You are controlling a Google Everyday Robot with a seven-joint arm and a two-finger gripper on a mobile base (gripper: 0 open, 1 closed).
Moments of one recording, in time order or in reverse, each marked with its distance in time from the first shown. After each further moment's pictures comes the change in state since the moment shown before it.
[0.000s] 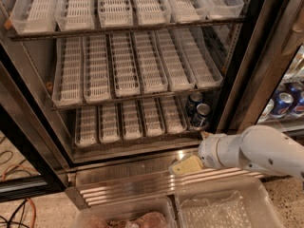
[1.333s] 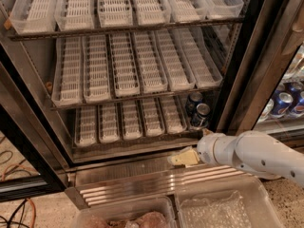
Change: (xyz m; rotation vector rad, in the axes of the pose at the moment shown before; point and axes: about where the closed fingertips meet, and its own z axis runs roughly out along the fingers) arm 0.000 -0.035 0.029 0.092 -0.089 0.074
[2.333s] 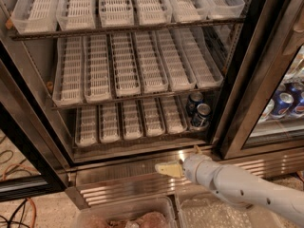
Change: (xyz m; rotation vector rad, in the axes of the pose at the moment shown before) arm 0.044 0.019 0.066 0.086 -0.140 0.176
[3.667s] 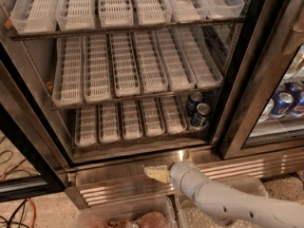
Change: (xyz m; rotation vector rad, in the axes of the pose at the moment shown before) arm 0.002 0.036 0.011 0.094 -0.087 -0.023
